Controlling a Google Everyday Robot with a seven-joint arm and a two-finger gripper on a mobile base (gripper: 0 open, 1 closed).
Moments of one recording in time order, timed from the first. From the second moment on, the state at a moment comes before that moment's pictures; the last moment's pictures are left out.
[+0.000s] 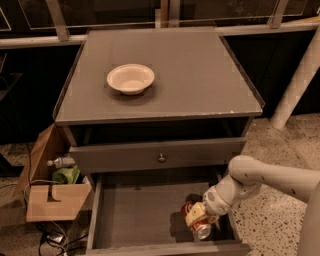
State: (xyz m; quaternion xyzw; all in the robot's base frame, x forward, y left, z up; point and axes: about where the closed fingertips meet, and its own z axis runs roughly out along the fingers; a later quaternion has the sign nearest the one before) arm 0.425 -0.138 0.465 0.07 -0.93 -0.34 0.11
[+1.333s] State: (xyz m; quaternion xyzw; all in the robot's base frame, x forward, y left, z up) arm 0.458 -0.125 0.453 0.02 -0.94 -0.34 0.08
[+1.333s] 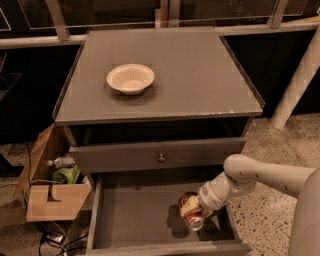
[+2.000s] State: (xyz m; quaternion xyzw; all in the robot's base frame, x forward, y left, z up) arm 0.454 -0.124 0.432 -0.03 -0.95 -0.31 0.07
